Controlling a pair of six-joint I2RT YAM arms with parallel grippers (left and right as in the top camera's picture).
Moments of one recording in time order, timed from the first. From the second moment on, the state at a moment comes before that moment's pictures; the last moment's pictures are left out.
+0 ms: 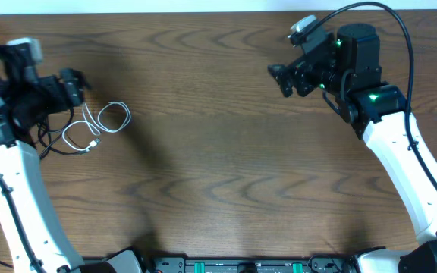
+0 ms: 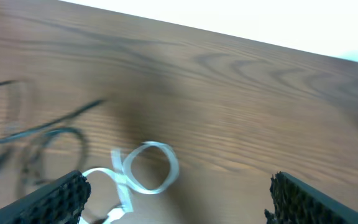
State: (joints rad) left arm 0.48 1.39 1.45 -0.85 0.45 0.16; right arm 0.25 1.52 1.31 -0.35 -0.29 -0.20
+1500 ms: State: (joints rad) left arm 0.27 1.39 1.45 -0.93 0.50 0.17; right arm 0.25 1.52 1.31 -0.56 -0.06 -0.14
